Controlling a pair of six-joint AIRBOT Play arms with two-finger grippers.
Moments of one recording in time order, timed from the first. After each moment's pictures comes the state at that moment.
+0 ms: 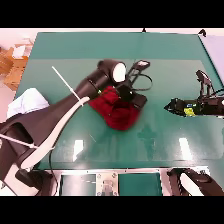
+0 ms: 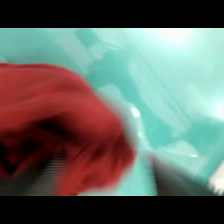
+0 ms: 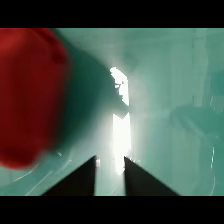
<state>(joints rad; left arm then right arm) -0.79 -1.78 1.86 1.19 -1.21 -1.60 -0.13 -0.84 0.80 -1.13 1.17 1.56</state>
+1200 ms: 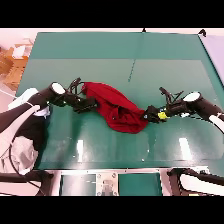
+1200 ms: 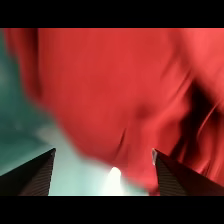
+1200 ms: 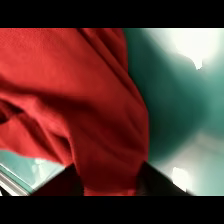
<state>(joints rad) -0.26 -1.55 1.00 0.72 -0.82 -1.37 -0.05 -1.35 0.77 -0.78 1.14 1.26</state>
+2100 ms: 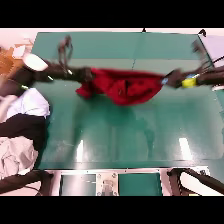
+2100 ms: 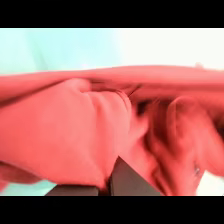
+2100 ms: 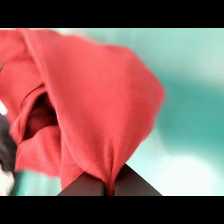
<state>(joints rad) -0.21 -1.28 1.36 0.74 -0.96 -1.24 -0.24 -1.12 1.24 -0.64 1.33 1.22</state>
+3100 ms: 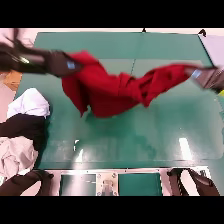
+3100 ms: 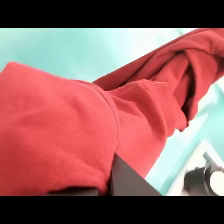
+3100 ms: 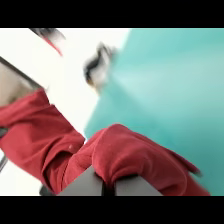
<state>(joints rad) -0.19 -0.98 1.52 0.76 -1.26 -1.28 -0.46 -0.68 1.02 -0.22 1.31 1.09</state>
